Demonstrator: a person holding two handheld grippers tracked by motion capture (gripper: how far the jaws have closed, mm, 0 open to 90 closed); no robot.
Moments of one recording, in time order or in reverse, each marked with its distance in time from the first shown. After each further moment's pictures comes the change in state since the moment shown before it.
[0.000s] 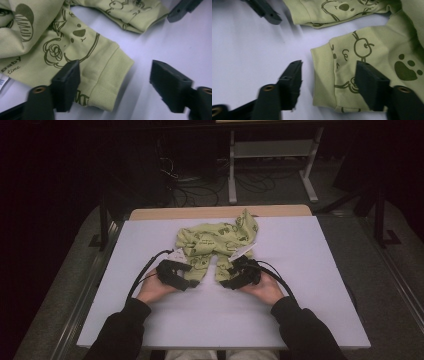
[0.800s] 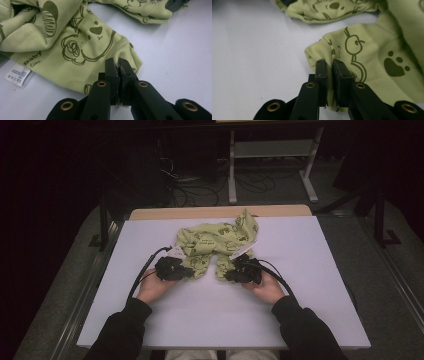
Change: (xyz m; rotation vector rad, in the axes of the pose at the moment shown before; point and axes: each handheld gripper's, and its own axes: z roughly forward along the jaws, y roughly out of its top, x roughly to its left) left arm 0.008 0.004 -0.005 0.010 0.051 -0.041; right arm -0.005 0.001 -0.002 0.001 -0.033 0.025
